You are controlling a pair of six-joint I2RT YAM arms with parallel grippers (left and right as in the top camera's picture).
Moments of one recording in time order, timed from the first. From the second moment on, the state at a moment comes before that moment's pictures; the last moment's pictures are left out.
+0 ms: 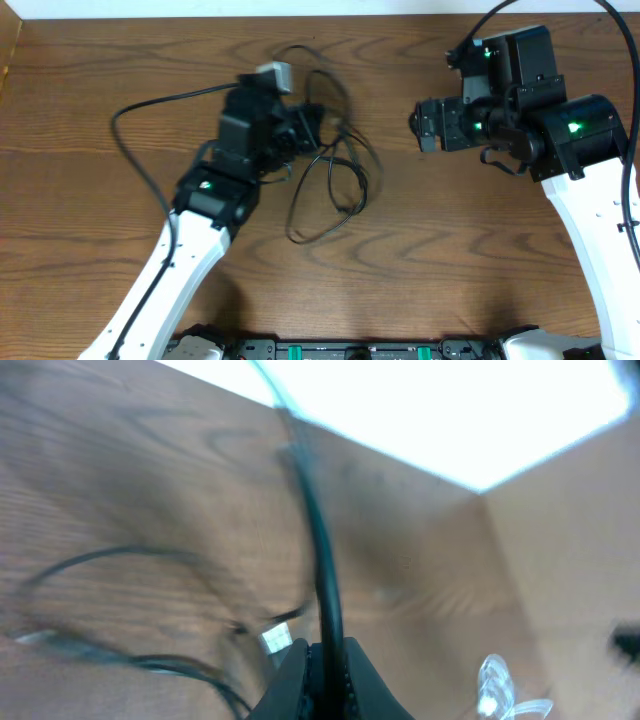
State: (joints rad) left arm -0.37 1.27 1.06 -0.26 0.23 -0.72; right arm 0.32 1.48 1.69 -1.18 -0.10 0.18
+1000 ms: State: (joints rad) left arm -0.36 1.08 1.06 0.00 0.42 -0.89; right arm 0.39 1.48 1.01 -0.36 -0.63 0.56
